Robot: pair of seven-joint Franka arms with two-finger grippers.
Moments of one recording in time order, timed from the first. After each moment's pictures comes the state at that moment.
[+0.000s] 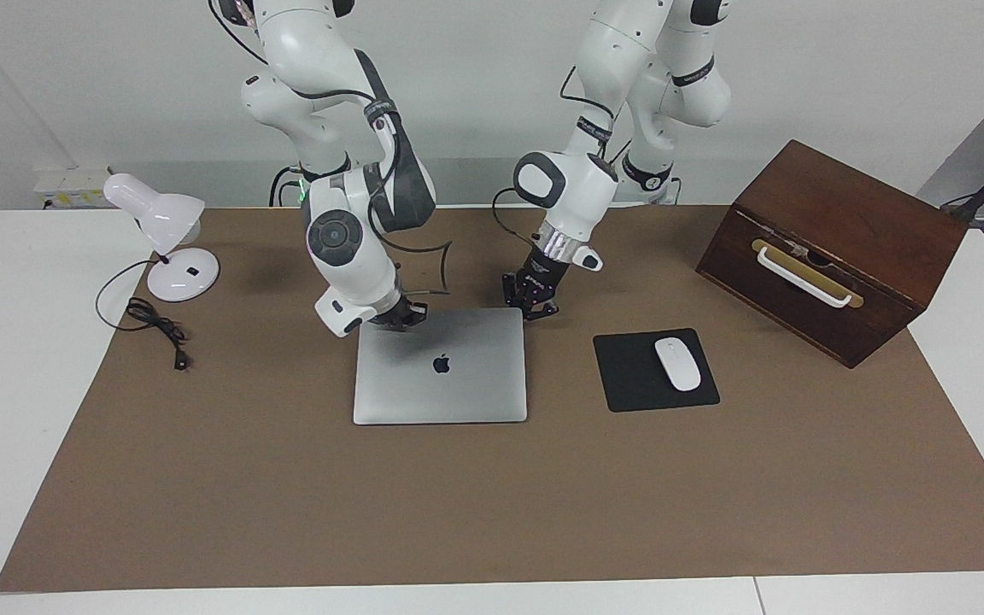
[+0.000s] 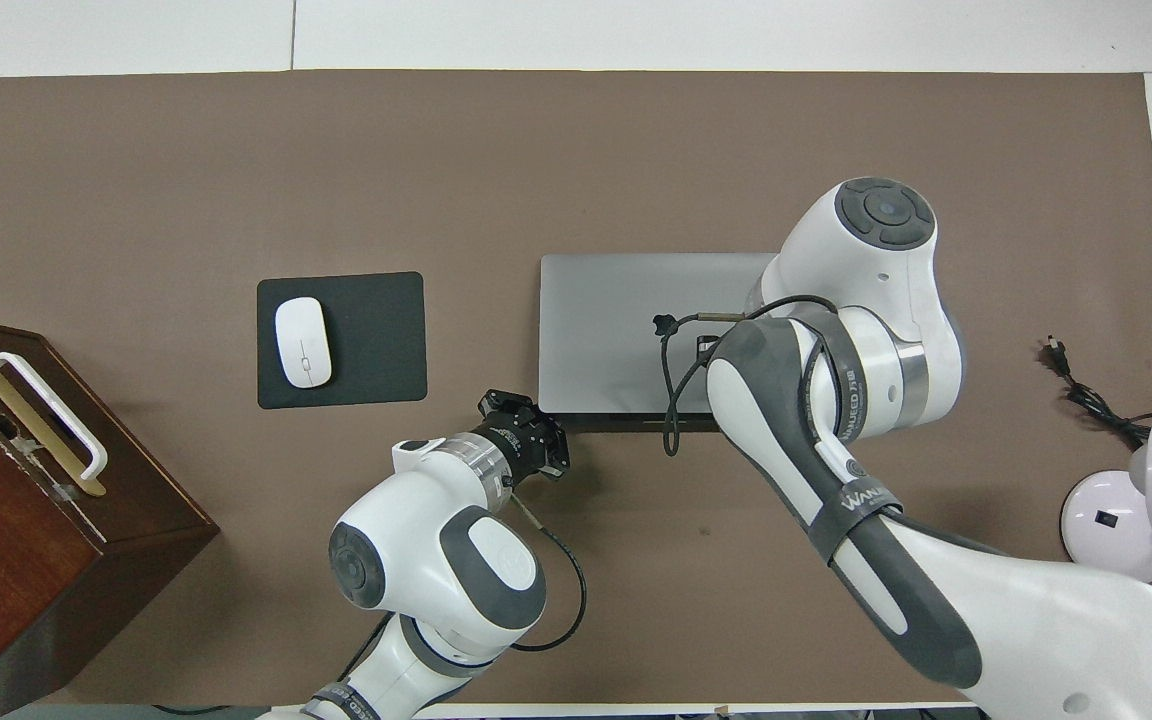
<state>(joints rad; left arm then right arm) -0.73 0.24 -0.14 -2.26 -1.55 3.15 -1.61 0.55 0.29 -0.24 -1.89 0.26 1.96 0.31</state>
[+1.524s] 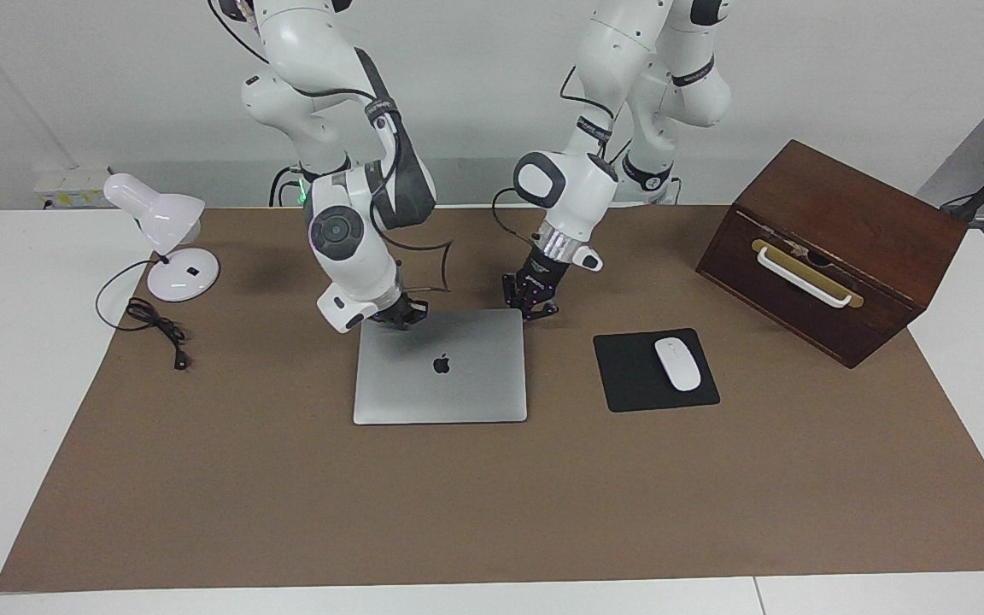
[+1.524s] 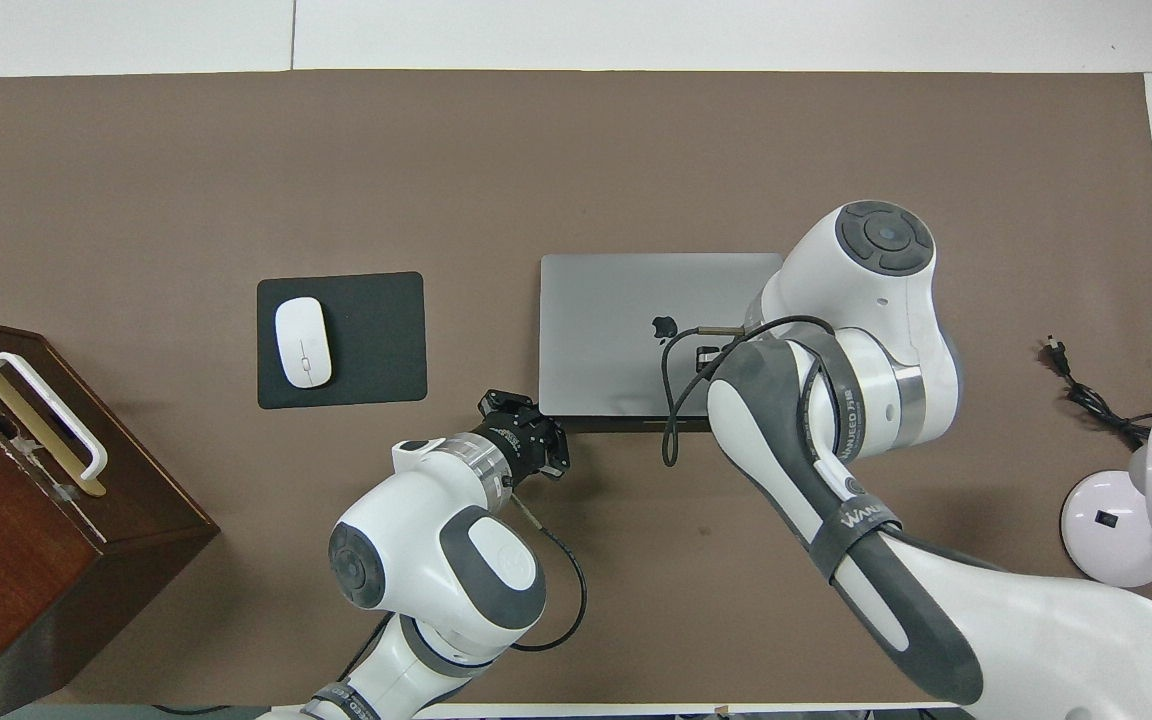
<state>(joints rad) -0.73 0.24 -0.14 -2.26 -1.55 3.15 -1.61 0.56 0.27 -0.24 -1.93 0.26 2.00 0.31</state>
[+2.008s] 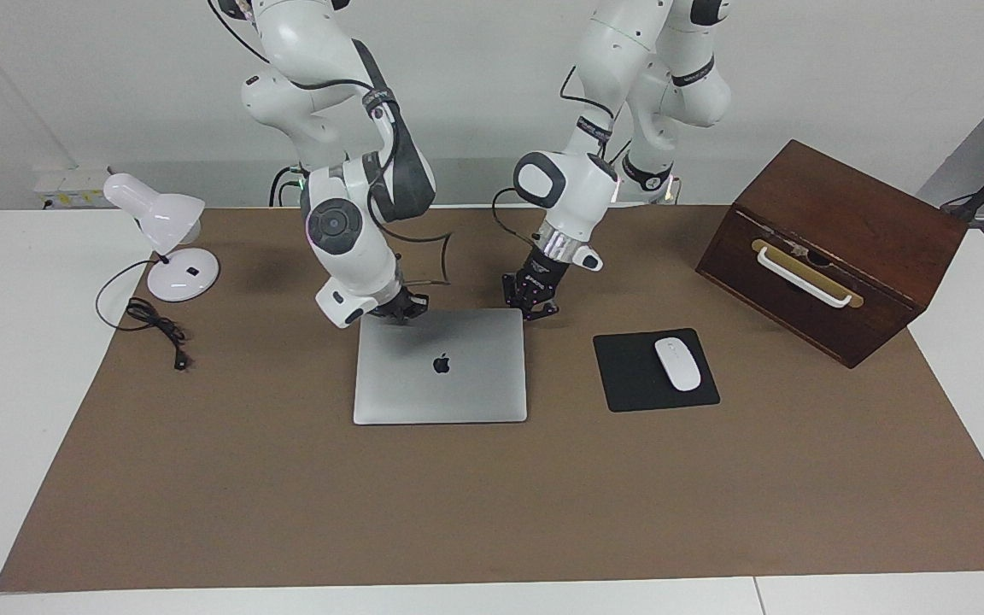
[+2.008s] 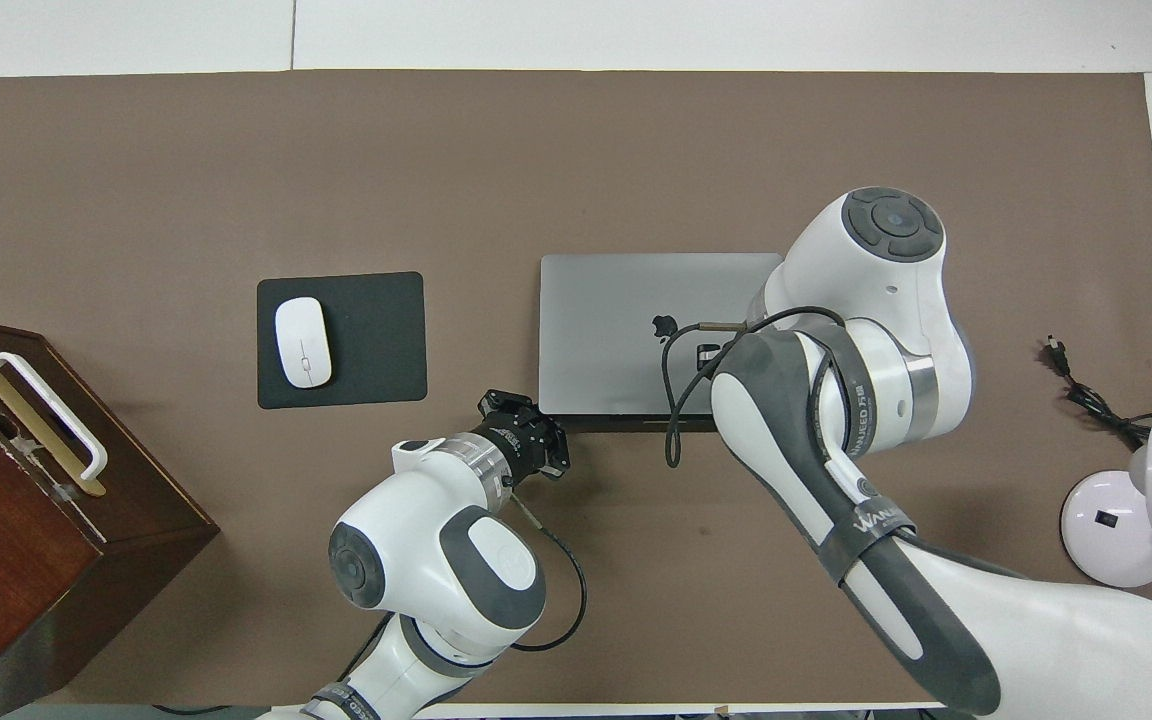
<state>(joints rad) -0.73 0.24 -0.14 -2.26 -1.56 3.15 -1.61 0.56 0.26 -0.24 -1.89 0.26 1.93 0.31</state>
